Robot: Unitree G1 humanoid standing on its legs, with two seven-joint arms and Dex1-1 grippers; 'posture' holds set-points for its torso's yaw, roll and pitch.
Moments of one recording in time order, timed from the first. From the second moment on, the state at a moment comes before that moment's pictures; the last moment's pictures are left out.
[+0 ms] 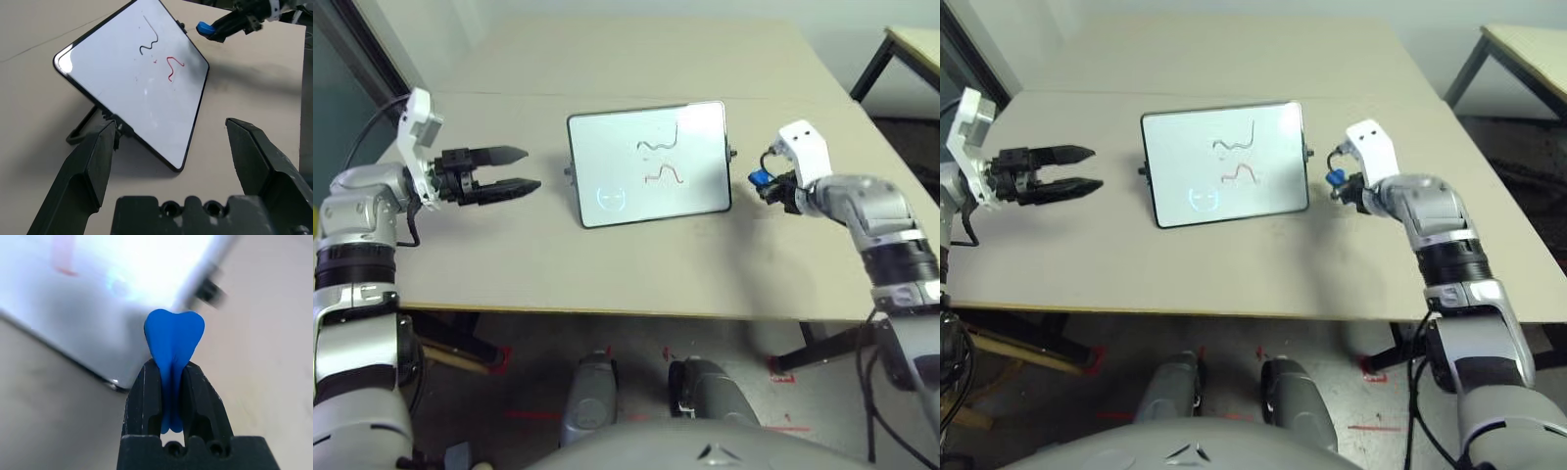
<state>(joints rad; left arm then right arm) -0.69 0.84 0.14 0.57 -0.39 0.33 -1.48 -0.62 -0.59 0.16 0.16 0.11 0.62 0.73</state>
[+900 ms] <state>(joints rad) -0.72 0.83 0.13 0.60 -0.39 0.31 -1.48 -0.73 -0.49 0.46 0.28 -0.34 0.35 0.70</state>
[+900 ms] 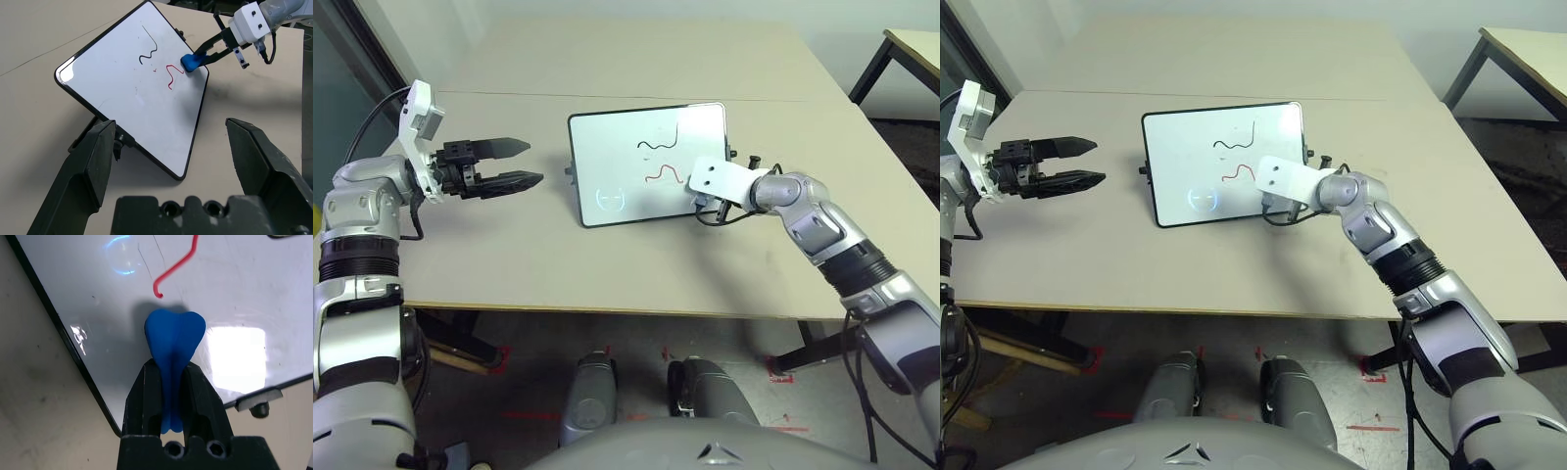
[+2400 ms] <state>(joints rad) -0.73 0.81 0.13 0.60 -0.39 0.31 -1.47 -0.81 -0.46 0.45 0.39 -0.42 0.26 0.72</state>
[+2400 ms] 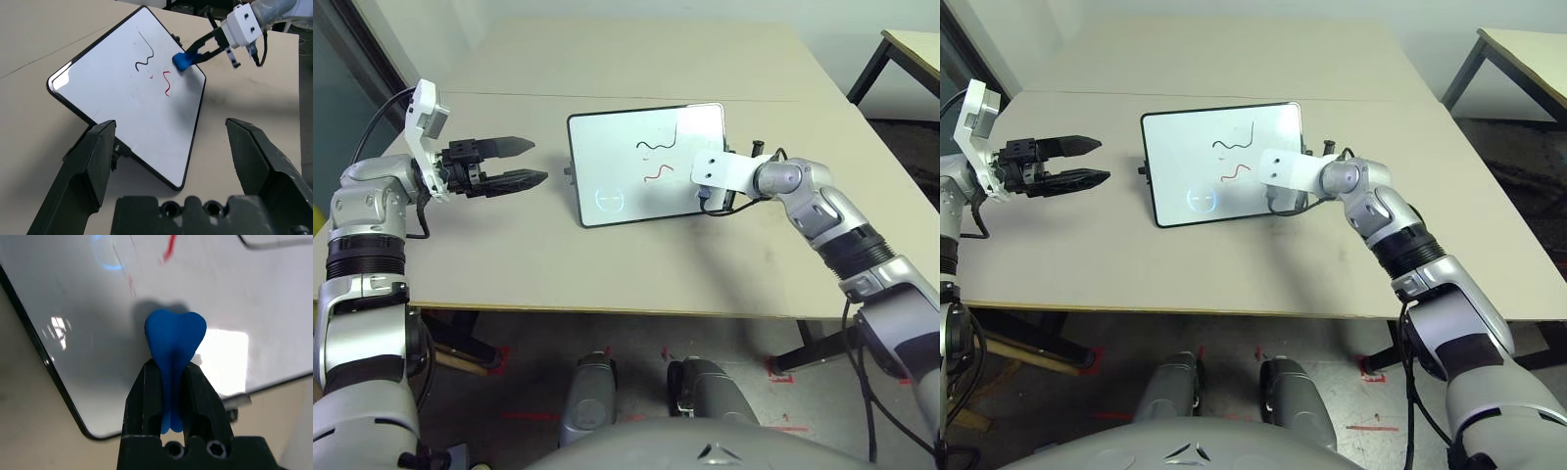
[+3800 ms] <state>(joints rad) -0.73 0.81 0.13 0.59 -0.39 0.32 -1.47 -0.86 -0.43 0.48 0.49 -0.46 0.16 0.72</state>
